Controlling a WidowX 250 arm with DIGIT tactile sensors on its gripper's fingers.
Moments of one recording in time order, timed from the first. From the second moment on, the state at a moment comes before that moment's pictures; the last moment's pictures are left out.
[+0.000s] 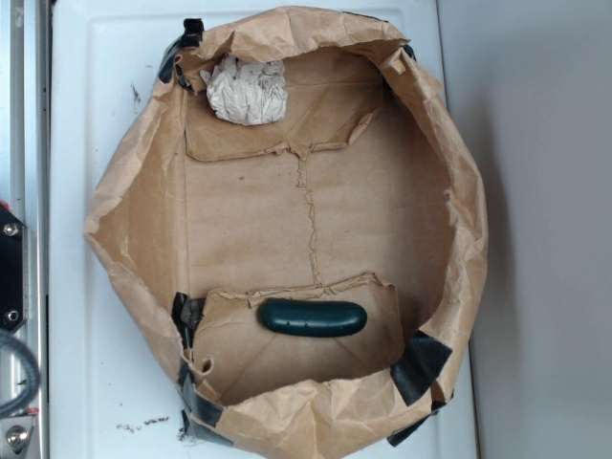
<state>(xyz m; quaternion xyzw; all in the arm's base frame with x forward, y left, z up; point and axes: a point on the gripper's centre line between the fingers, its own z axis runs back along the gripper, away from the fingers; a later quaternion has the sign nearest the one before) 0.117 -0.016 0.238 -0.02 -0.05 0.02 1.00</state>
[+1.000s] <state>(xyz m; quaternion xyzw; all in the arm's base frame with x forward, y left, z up) 0.212 -0.009 0.236 -0.01 -0.11 -0.05 0.99</state>
